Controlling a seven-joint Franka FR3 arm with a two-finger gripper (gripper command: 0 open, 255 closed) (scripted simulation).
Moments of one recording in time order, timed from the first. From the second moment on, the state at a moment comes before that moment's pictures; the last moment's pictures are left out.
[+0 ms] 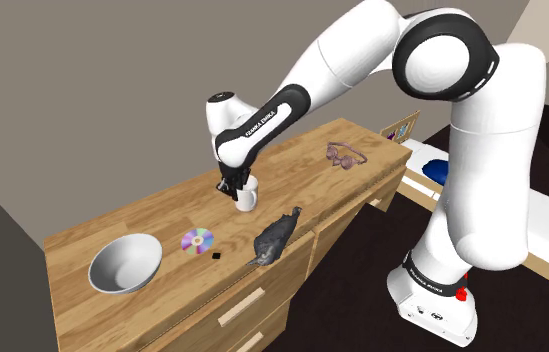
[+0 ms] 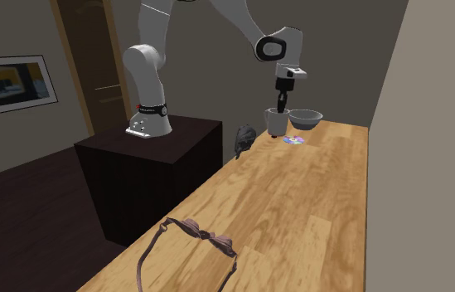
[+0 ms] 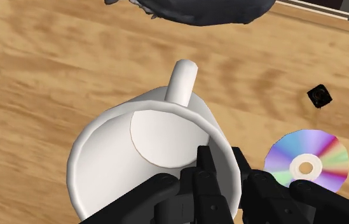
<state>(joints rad) 0.26 0.37 -0.01 -2.03 -0.06 2.35 0.26</state>
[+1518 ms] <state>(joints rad) 0.26 0.53 -0.02 -2.03 -0.06 2.51 0.27</state>
